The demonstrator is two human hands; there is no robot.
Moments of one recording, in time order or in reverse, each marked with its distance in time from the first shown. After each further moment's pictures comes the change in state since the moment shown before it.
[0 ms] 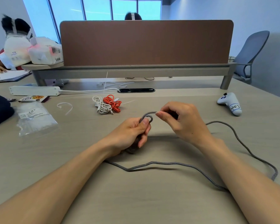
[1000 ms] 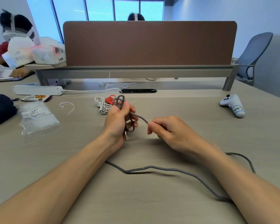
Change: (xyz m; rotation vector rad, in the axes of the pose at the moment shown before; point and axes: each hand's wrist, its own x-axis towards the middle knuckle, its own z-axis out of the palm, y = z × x) left_hand 0.007 0.013 -0.009 -0.446 0.584 0.040; right_hand -0.004 -0.023 0.012 0.154 -0.429 0.169
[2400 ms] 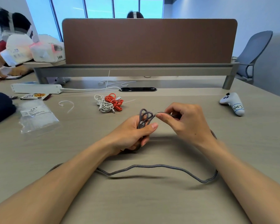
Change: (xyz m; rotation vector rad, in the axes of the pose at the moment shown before) left_hand -0.015 -0.005 -0.003 0.445 -0.552 -0.162; right_hand 0.000 0.012 -0.012 -0.089 0.507 -0.162
